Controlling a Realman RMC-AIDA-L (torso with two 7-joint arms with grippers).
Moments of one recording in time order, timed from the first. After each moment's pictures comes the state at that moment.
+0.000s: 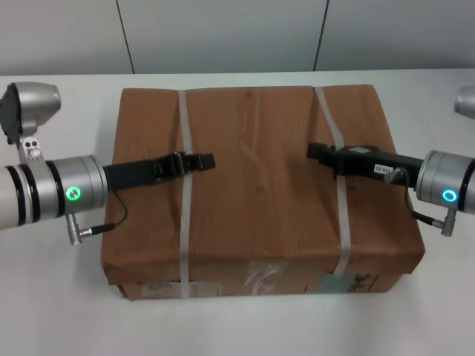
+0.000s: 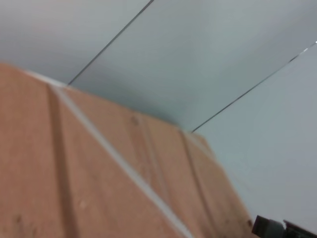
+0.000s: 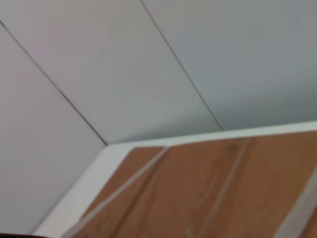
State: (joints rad) left arm -0.59 -2.05 1.24 0.46 1.46 1.10 -1.98; right arm 0.59 2.08 -0.77 -0.33 -1.76 -1.10 1.57
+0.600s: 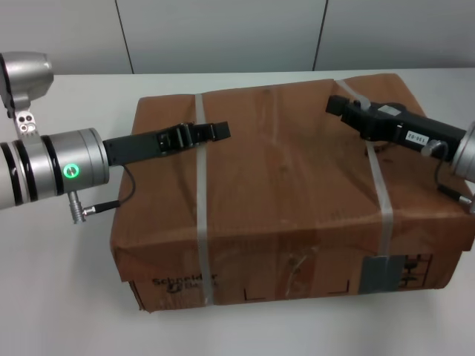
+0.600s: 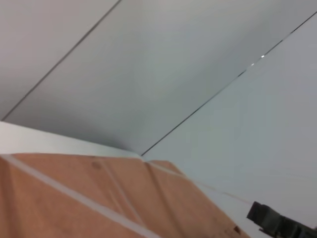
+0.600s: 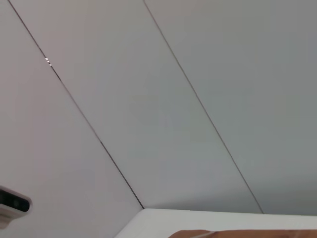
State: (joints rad) left arm -0.58 -2.05 1.24 0.54 1.39 1.19 -1.97; right arm 0.52 2.07 -0.77 -0.47 -1.61 -1.29 1.50
